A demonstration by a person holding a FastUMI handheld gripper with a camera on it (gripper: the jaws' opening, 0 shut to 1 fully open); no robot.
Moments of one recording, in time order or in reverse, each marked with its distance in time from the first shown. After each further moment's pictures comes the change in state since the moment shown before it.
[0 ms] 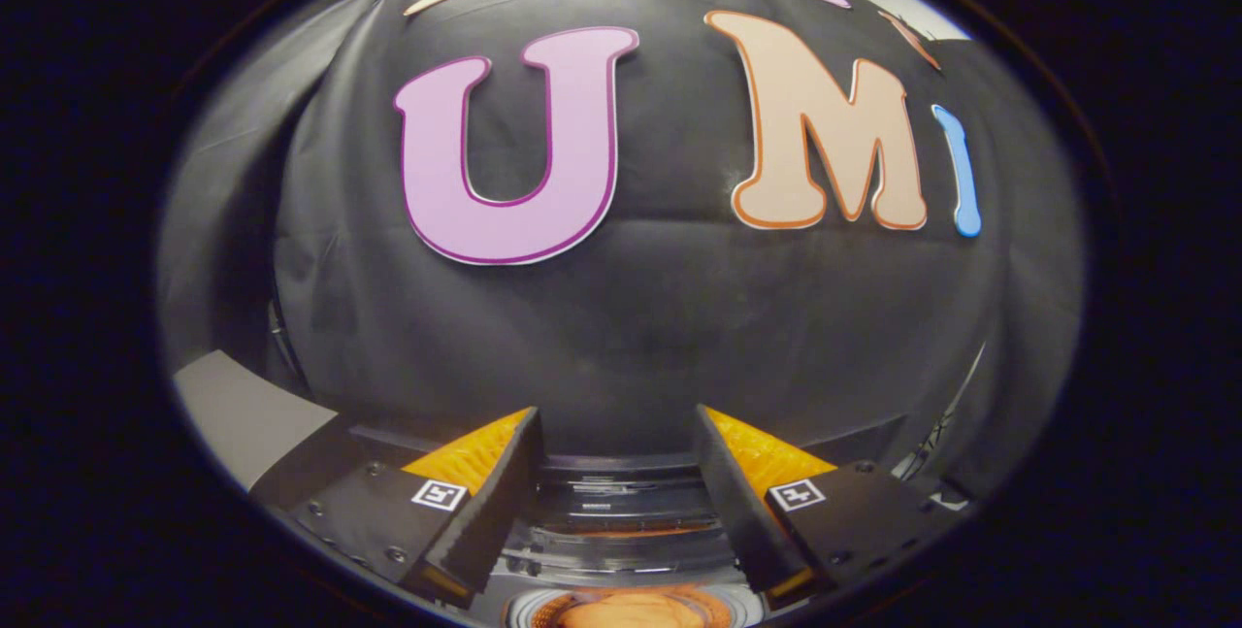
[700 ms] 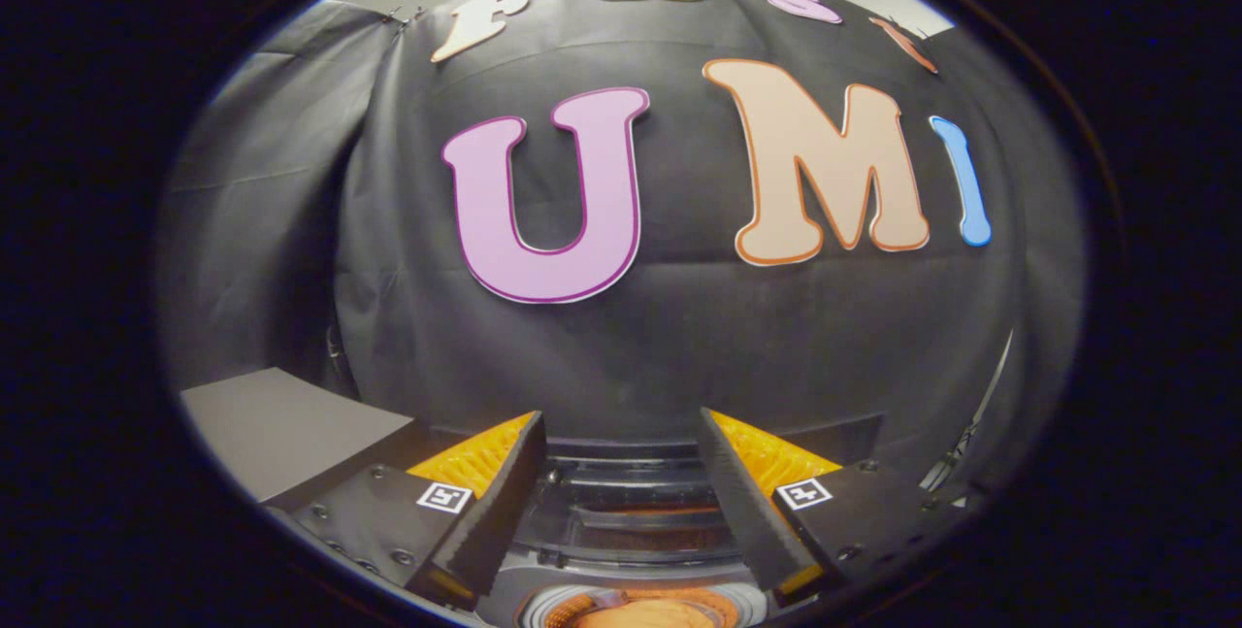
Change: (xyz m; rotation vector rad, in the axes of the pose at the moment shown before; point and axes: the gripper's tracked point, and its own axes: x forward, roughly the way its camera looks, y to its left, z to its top) arm -0.030 0.008 0.024 0.048 -0.108 0.090
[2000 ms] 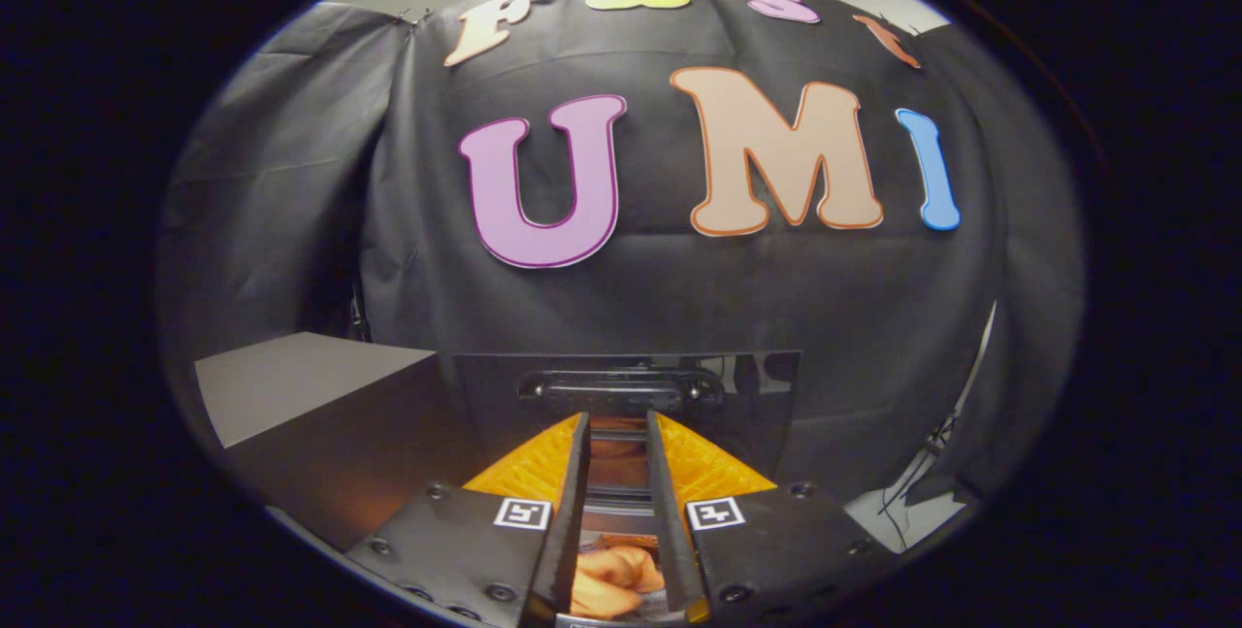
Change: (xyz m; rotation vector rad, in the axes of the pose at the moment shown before) arm -0.117 -0.043 -0.030 -0.011 0.040 0.040
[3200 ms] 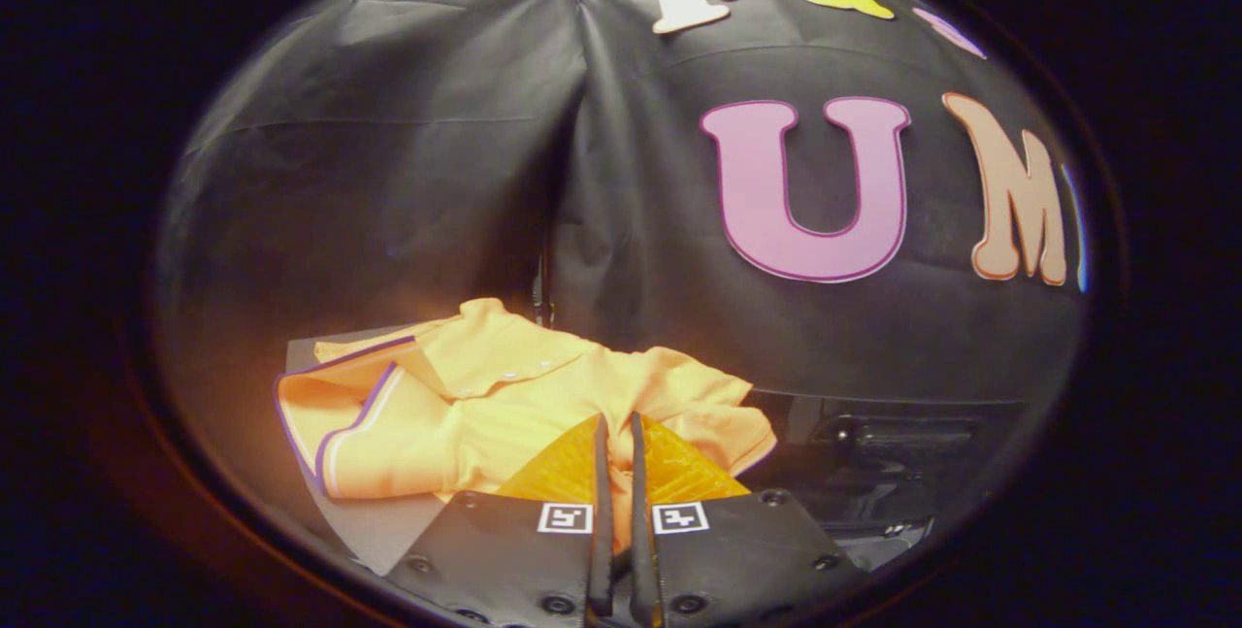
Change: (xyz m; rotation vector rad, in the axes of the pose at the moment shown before) arm 0.015 0.232 0.011 -0.124 0.037 0.418
